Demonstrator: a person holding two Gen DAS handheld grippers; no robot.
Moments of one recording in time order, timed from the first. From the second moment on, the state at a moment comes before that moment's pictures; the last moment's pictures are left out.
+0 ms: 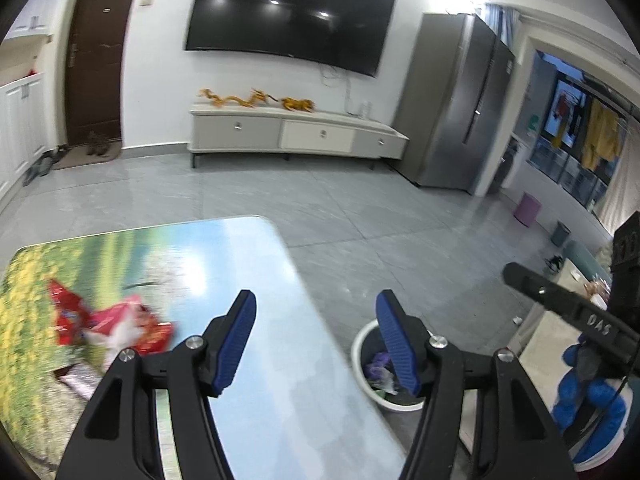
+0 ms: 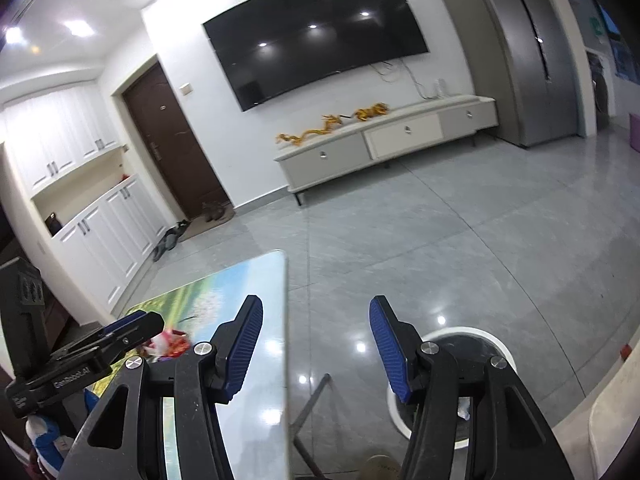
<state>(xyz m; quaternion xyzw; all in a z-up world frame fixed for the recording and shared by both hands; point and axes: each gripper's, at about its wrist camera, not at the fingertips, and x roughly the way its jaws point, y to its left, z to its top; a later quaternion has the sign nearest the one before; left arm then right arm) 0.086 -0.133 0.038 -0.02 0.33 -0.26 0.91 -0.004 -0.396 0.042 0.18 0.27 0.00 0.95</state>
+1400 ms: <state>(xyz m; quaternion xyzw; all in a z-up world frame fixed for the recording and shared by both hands) 0.249 0.083 -0.093 -0.09 0.45 -0.08 0.88 0.161 -0.156 -0.105 0.19 0.48 0.22 0.83</state>
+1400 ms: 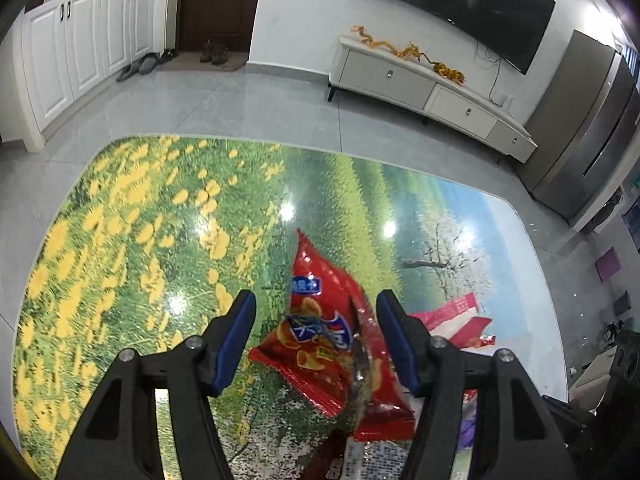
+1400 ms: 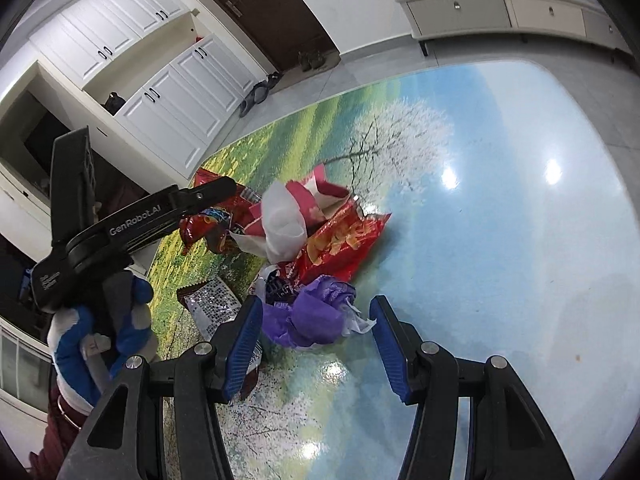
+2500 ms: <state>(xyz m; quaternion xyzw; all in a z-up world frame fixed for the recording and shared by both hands) 0.143 0.037 0.046 -0.10 0.34 -0.13 0.93 0.041 -0.290 0.003 0.25 0.32 0.17 0.90</state>
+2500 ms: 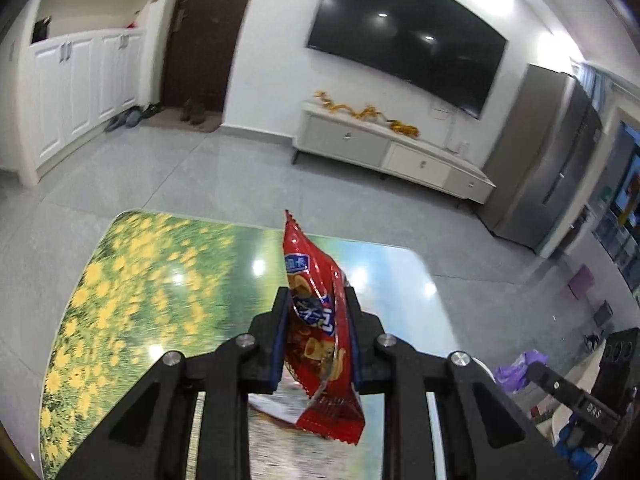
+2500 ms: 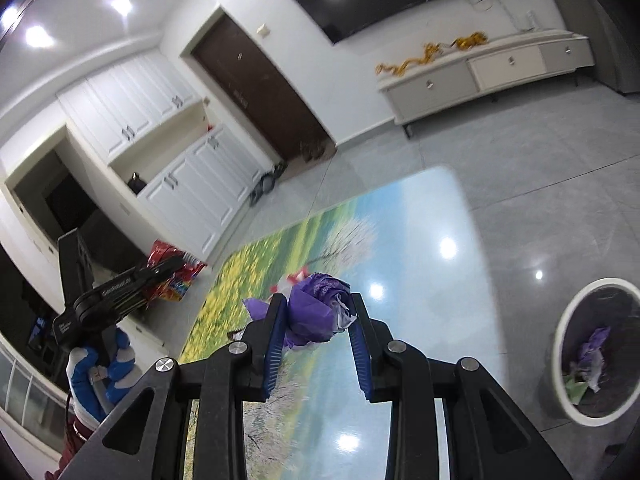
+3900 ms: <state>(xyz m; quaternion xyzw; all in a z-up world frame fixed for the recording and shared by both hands) 0.140 -0.439 -0.127 0.11 0.50 -0.33 0.79 0.012 -0.565 -0.165 0.28 0.42 -0.13 0.86</state>
